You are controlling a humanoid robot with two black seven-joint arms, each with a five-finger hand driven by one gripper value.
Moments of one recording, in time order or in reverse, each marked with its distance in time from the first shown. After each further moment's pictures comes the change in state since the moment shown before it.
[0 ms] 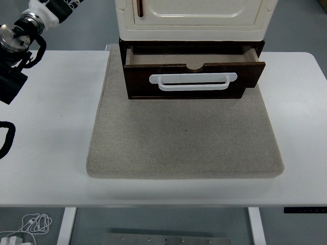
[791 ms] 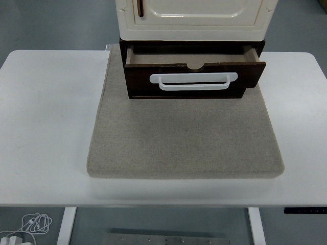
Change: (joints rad) left arm -0.484 0.196 0.011 -0.011 0.242 -0.146 -0.135; right arm 0.014 0.000 0.003 -0.015 0.004 -0.006 0.000
